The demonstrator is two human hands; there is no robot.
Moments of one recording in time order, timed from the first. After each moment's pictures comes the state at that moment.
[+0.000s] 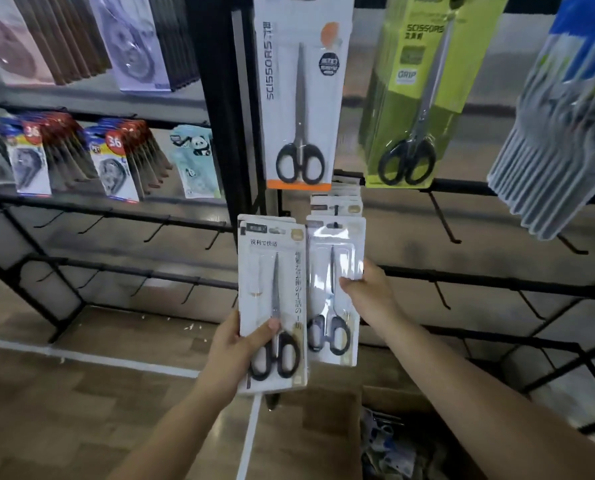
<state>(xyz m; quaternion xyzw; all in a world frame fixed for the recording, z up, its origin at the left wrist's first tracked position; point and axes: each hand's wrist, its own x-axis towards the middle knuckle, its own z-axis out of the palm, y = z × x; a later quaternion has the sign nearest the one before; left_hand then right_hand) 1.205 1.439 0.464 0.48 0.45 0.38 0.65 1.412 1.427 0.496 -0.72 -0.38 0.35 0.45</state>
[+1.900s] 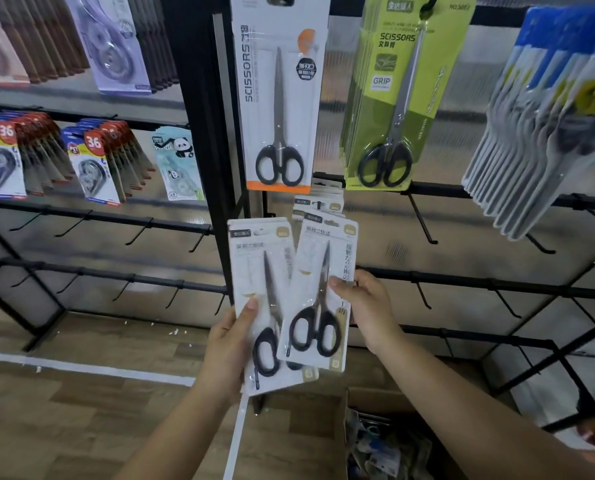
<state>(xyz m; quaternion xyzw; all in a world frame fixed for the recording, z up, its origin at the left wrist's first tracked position) 1.236 1.427 0.481 0.38 0.47 0.41 0.69 1.420 1.406 0.487 -0.60 -0.30 0.41 0.62</state>
